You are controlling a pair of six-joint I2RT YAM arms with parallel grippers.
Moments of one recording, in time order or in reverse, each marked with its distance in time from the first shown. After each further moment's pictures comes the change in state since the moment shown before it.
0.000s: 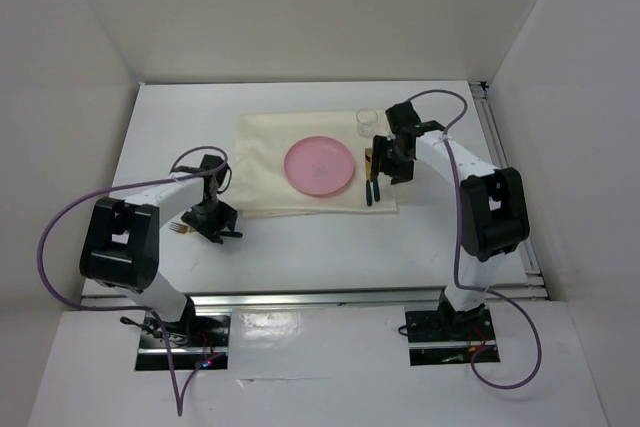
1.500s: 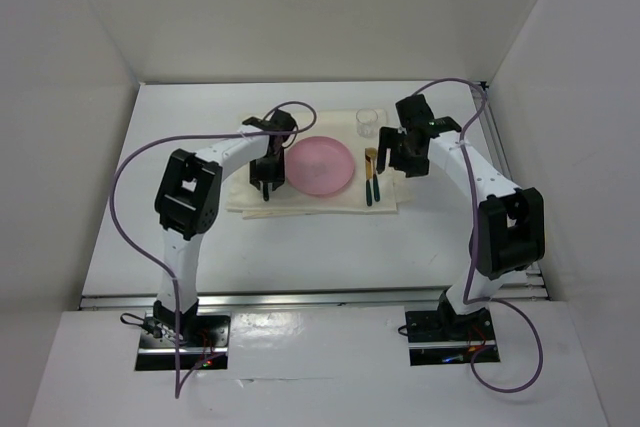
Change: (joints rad) left arm -0.261 0.542 0.771 -0.106 -0.115 0.694; right arm -0.012 -0.144 0.019 -0.096 0.083 -0.012
